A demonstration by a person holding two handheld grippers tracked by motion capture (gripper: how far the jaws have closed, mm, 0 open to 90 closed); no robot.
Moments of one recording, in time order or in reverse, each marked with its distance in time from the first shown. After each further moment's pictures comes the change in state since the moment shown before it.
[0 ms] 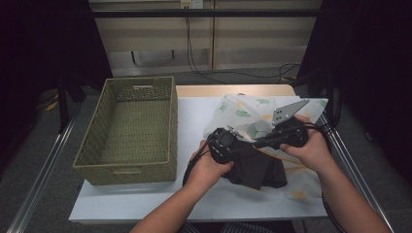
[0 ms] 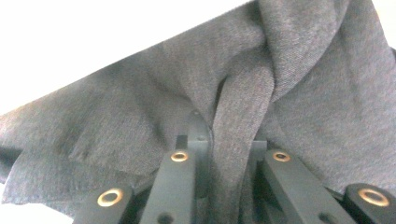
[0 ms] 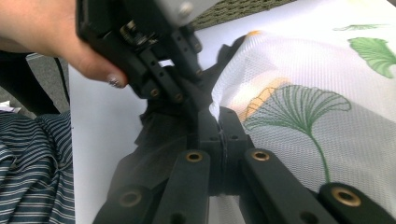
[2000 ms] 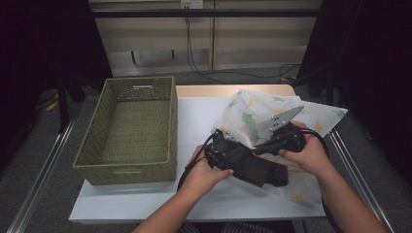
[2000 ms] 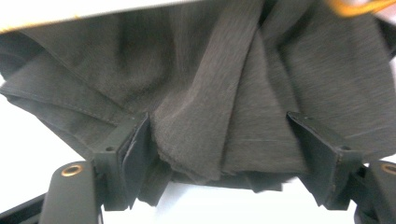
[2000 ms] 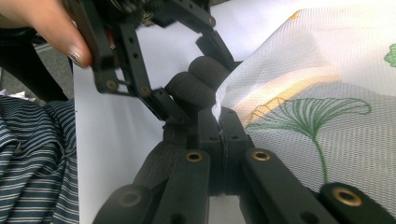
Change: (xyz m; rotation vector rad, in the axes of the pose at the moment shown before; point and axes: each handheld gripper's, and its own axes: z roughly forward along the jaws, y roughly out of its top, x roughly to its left) left arm 0.001 -0.024 0.011 -0.029 -0.017 0.010; right arm -0.003 -0.017 0.014 0.043 0.046 0.021
